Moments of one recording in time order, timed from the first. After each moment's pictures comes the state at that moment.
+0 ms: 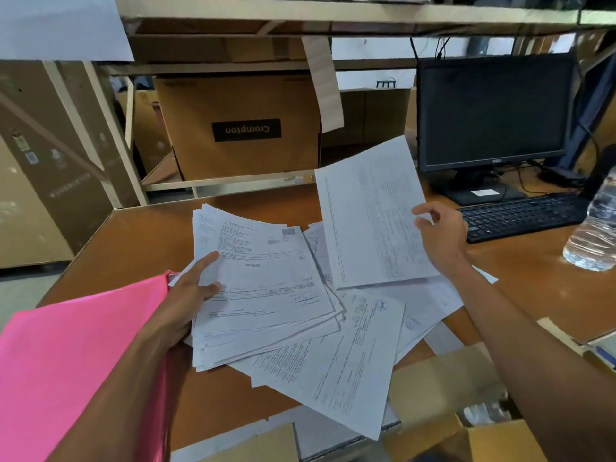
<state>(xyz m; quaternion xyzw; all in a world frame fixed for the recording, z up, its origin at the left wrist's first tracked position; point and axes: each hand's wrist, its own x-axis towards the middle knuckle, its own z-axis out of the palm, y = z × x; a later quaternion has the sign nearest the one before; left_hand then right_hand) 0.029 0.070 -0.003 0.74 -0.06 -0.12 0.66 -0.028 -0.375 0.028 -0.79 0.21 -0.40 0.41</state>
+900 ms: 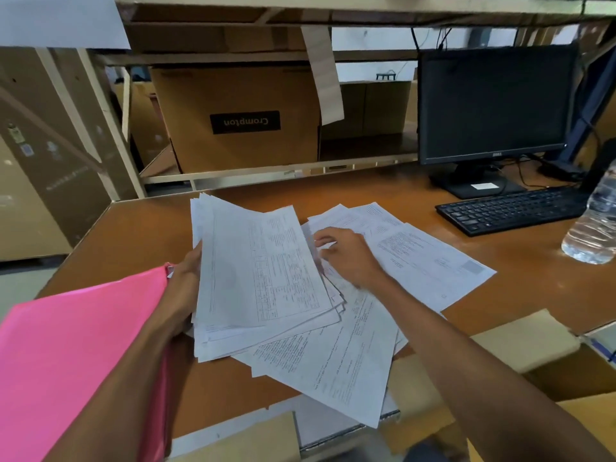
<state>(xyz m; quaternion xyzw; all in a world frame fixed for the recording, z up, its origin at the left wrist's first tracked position) 0.009 0.054 0.012 0.74 -0.09 -0.05 0.66 -0.012 -0.236 0.012 -0.89 0.02 -0.15 0.43</state>
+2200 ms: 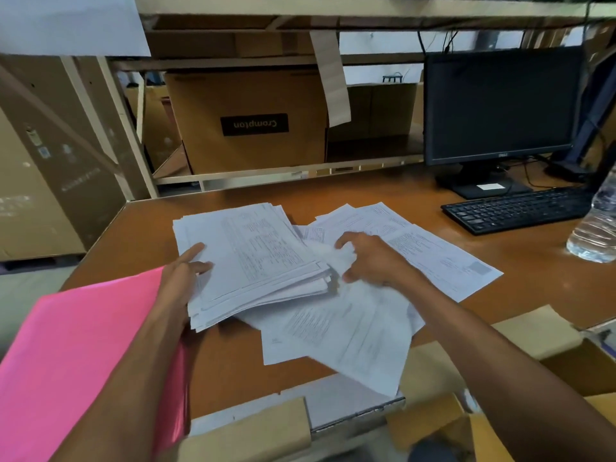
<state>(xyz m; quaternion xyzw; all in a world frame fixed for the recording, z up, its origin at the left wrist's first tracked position) 0.027 0.084 0.007 0.73 0.04 -0.01 0.68 -0.052 -0.248 0.042 -0.95 0.07 0.00 0.32</state>
